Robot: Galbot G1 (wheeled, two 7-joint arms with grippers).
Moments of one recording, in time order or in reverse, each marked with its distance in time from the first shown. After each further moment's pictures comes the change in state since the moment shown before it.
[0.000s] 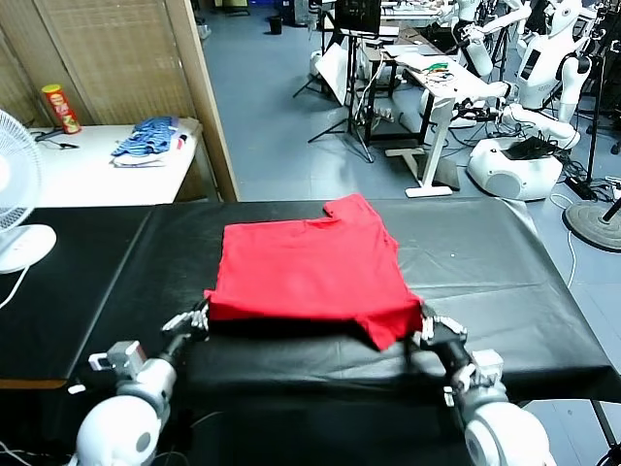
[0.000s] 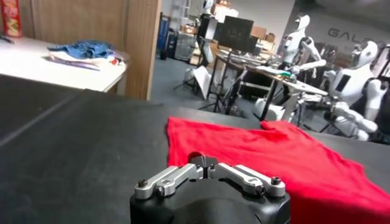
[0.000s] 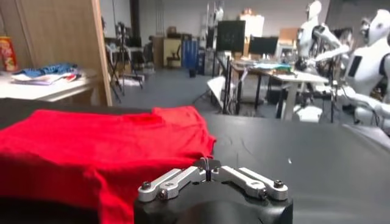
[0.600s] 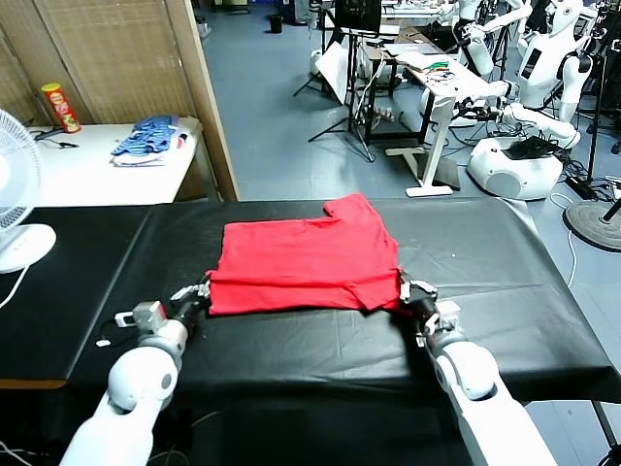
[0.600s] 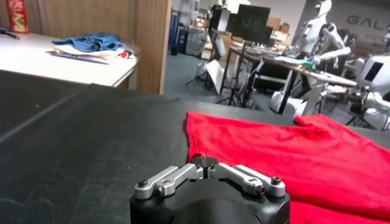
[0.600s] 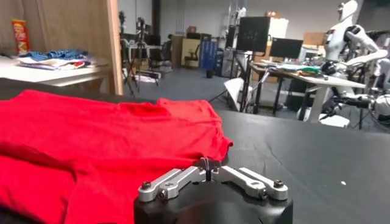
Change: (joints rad) left arm -0.184 -0.006 0.050 0.224 0.048 0.002 0.016; right arm 0.030 -0.070 -0.028 -0.009 0.054 -0.029 -0.060
